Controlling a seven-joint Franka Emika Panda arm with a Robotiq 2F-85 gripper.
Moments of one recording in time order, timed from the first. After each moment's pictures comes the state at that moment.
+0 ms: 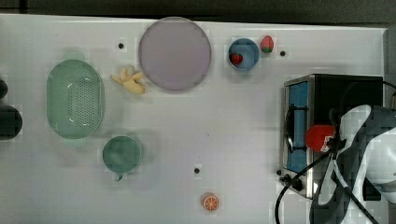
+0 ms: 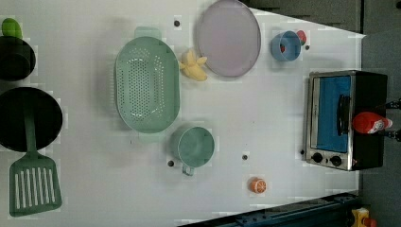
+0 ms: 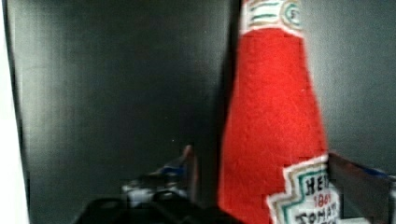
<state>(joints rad) -0.07 0.34 -0.68 -1.86 0.22 0.55 0.05</state>
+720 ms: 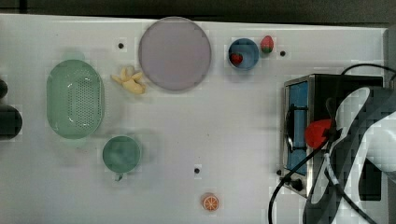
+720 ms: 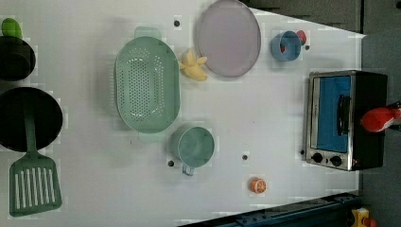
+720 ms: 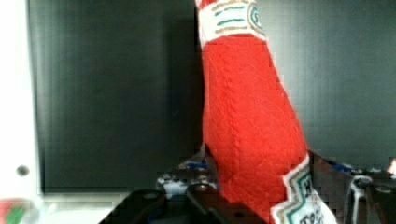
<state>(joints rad) -0.03 0.32 -0.66 -1.71 0.13 0.31 0.05</state>
